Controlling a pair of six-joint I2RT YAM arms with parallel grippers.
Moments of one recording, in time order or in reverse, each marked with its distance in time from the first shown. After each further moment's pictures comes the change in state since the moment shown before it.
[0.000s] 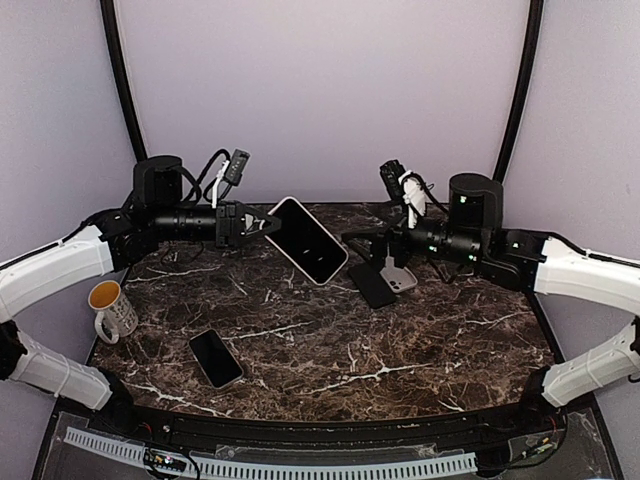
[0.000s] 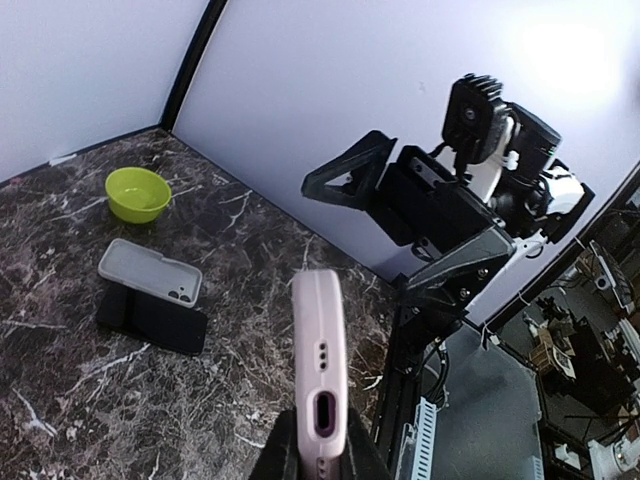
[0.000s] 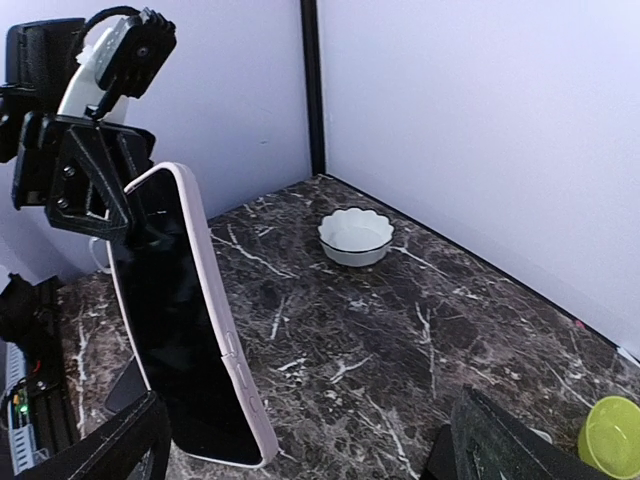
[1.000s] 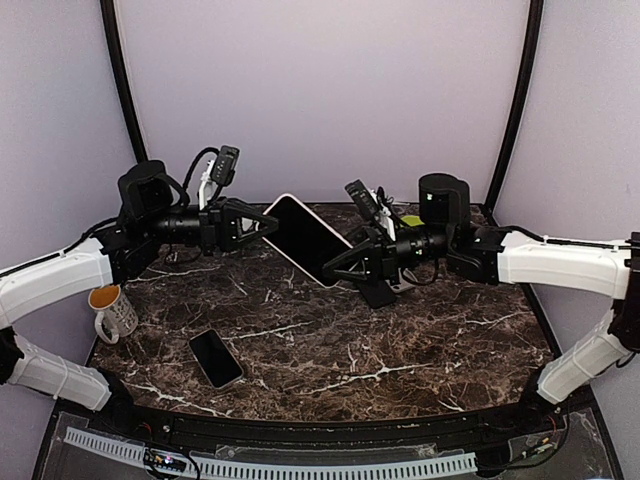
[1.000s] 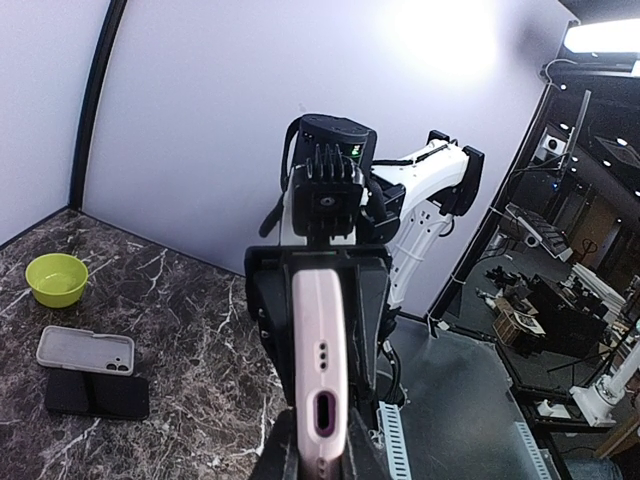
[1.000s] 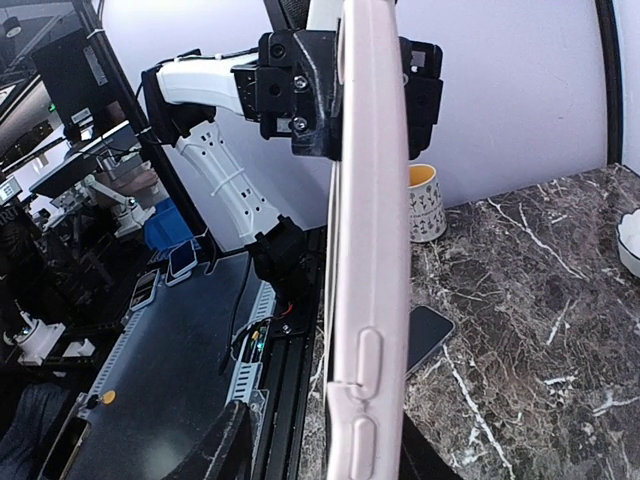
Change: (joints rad) left arm 0.000 -0.043 -0.106 0.323 0.227 -0.021; right arm -0.059 0.193 0.047 0.149 -0.822 0.156
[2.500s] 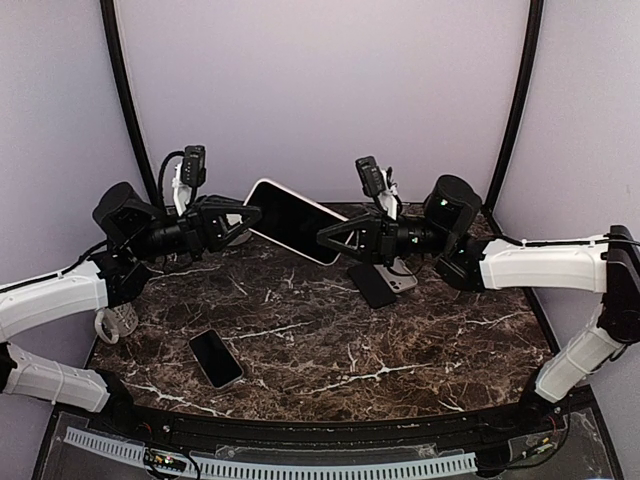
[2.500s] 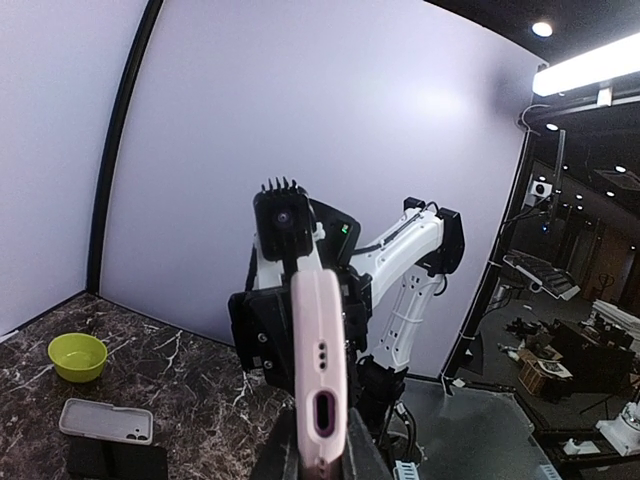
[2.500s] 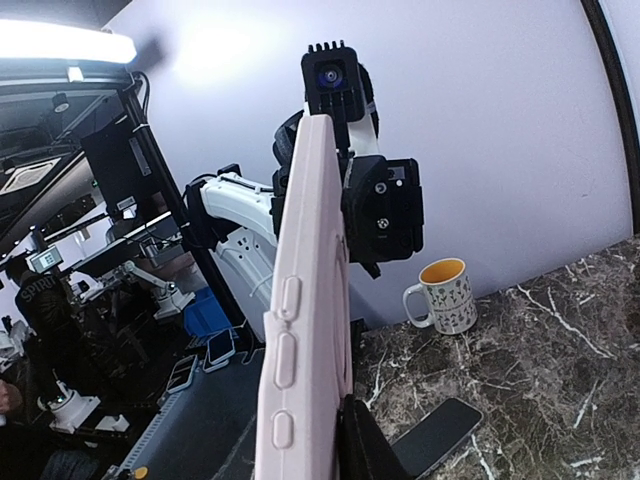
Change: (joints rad) left arm 0.000 -0.087 -0.182 0.401 -0.108 -0.122; right arm -0.003 0.089 -0.050 0.562 -0.004 0.387
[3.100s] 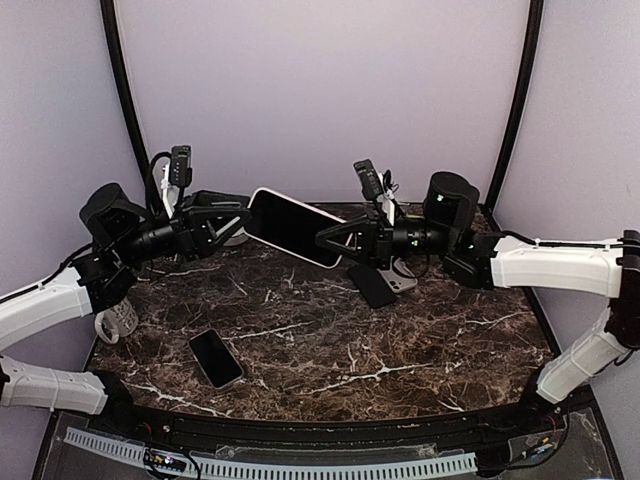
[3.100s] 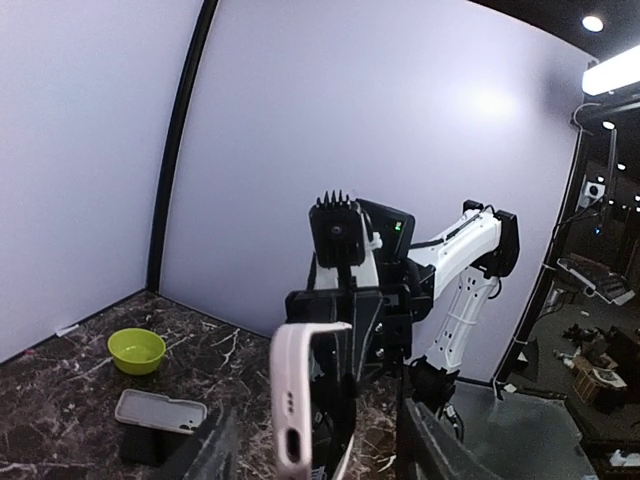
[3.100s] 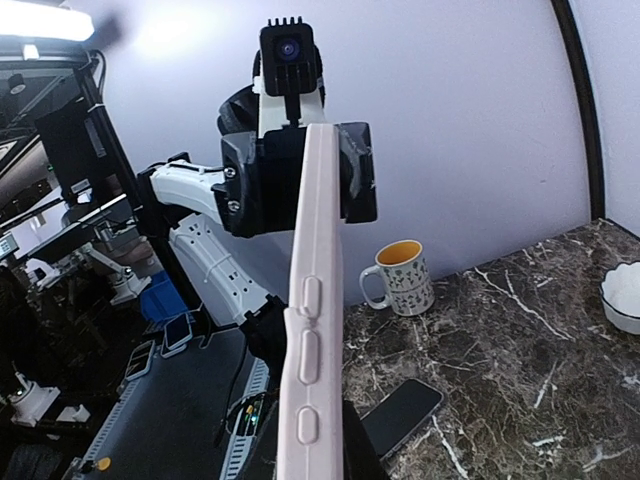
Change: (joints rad) left arm -0.004 -0.095 -0.011 -0.148 -0.144 0.080; right arm 0.008 -0.041 0.019 -0.200 0.087 -0.161
